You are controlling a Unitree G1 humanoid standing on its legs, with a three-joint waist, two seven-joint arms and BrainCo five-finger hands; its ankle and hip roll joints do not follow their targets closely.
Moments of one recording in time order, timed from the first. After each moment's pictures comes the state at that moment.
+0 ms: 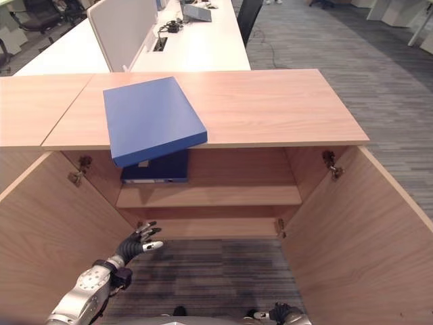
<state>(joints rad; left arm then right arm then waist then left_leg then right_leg) 0.17 0.44 -0.24 0.29 -0.32 0.06 -0.12 -0.06 -0.26 0.25 1.25 -0.08 0.12 0.00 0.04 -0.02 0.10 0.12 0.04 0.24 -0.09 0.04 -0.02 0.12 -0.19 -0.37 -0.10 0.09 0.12</state>
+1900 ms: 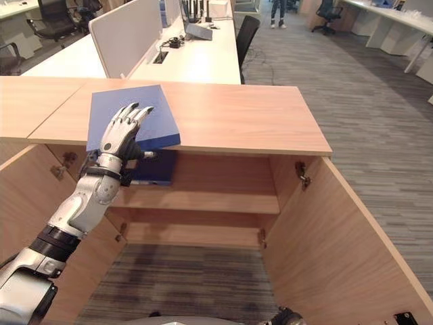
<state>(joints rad) -0.49 0.60 -0.36 0.21 0.70 0.08 0.30 -0.06 -0.27 0.40 1.34 -0.11 0.08 -0.09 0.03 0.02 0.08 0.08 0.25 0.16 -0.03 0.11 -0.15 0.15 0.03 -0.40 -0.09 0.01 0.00</state>
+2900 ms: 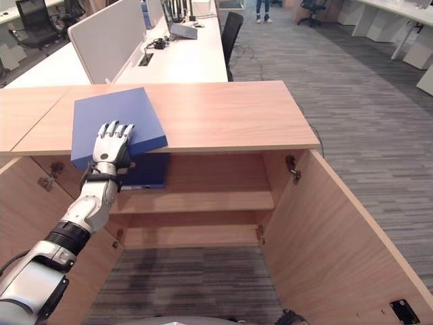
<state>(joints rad) -0.56 0.56 -0.41 0.51 0.88 0.25 0.38 -0.06 -0.27 0.44 1.34 -0.14 0.07 -0.12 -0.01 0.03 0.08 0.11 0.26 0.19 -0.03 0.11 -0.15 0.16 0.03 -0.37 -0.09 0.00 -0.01</state>
